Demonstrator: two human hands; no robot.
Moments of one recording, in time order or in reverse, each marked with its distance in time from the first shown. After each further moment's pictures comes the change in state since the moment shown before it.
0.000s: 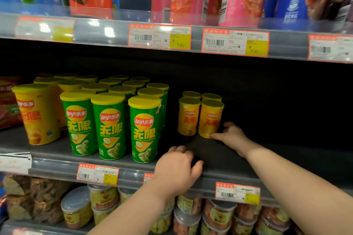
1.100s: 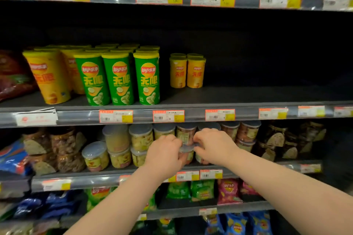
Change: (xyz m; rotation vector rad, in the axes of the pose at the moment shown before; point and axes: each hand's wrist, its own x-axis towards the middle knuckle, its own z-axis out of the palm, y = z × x) left_hand -0.149 0.002 -0.026 0.080 -0.280 0.087; right_hand -0.229 0.036 0.060 -0.851 -0.092 -0.428
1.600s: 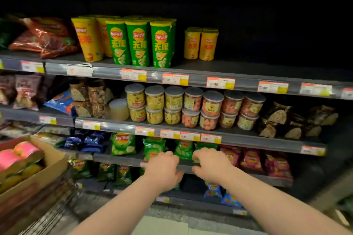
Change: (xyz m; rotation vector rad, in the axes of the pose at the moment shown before) left_hand -0.142 0.086 0.044 -0.049 -0.350 -0.256; right_hand -0.135 -0.012 0.062 0.031 -0.375 -0.104
